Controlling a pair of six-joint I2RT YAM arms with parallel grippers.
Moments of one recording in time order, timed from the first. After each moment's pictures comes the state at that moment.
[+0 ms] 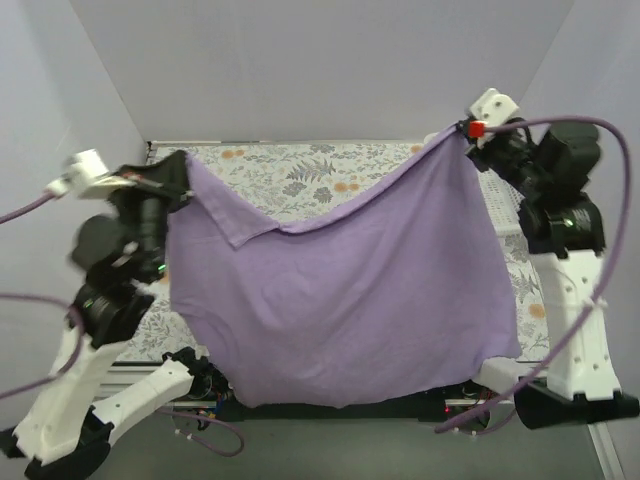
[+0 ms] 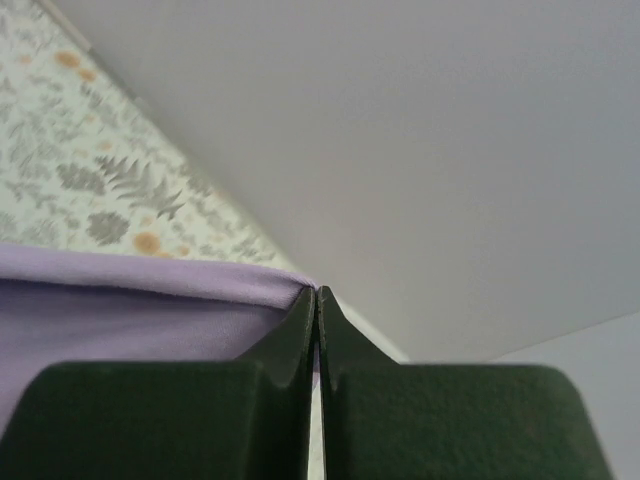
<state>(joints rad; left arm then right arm) -0.60 0.73 1.40 -0.28 -0.59 -0.59 0.12 1.06 1.66 -0.53 -0.46 -0.62</state>
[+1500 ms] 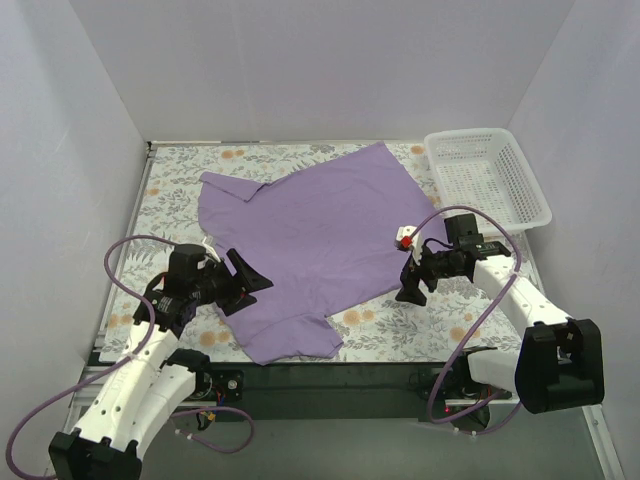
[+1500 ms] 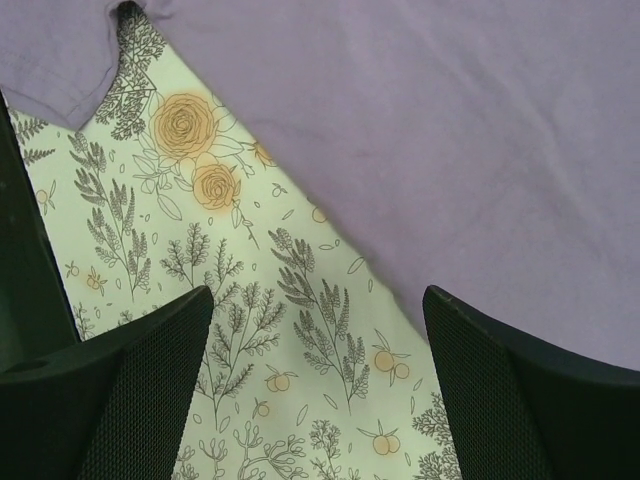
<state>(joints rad) -0.24 0.71 0.60 -0.65 0.42 -0.94 0.18 1.20 0.72 -0.66 -0.81 -0.85</state>
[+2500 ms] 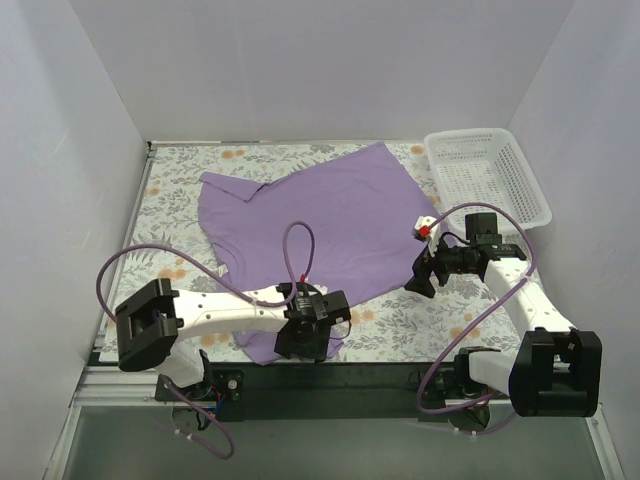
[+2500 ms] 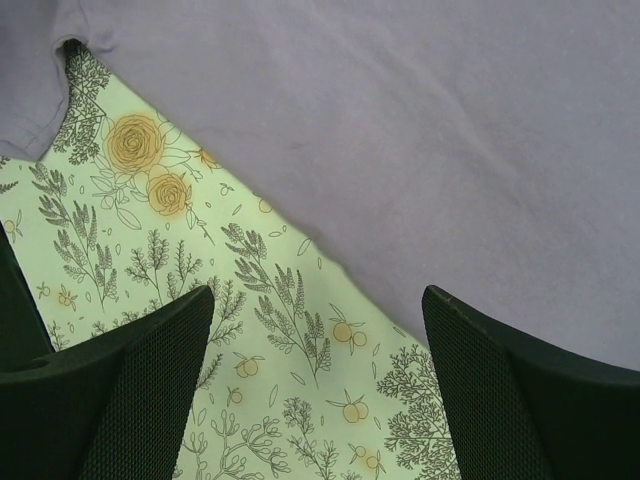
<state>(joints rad) -1.25 1.49 0.98 -0.95 -0.08 -1.09 0.03 1.16 0.72 -0.64 -0.85 -0.82</state>
